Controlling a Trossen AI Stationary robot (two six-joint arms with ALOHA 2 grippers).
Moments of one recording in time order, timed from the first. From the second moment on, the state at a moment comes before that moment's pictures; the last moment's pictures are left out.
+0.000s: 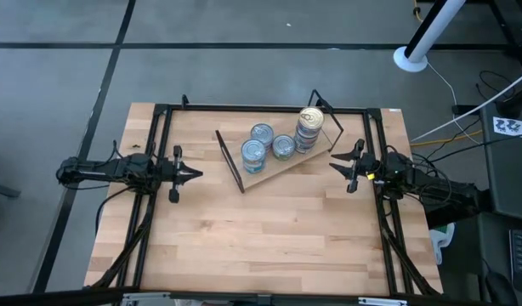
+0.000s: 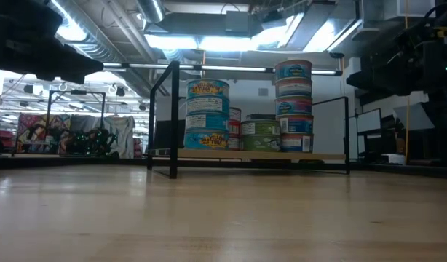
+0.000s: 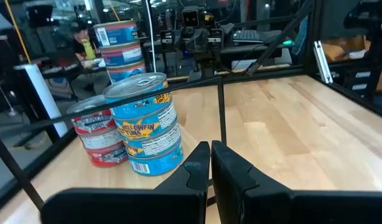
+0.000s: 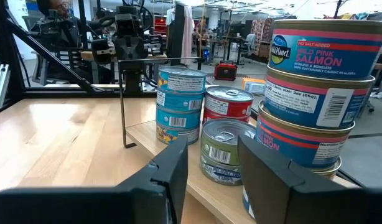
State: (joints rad) left arm -0.06 0.00 0.07 -0.16 -0.14 0.12; right arm -0.23 0.02 0.01 0.01 -0.01 -0.08
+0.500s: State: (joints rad) left arm -0.06 0.01 0.01 0.03 -0.13 0.26; right arm -0.23 0.02 0.01 0.01 -0.01 -0.08
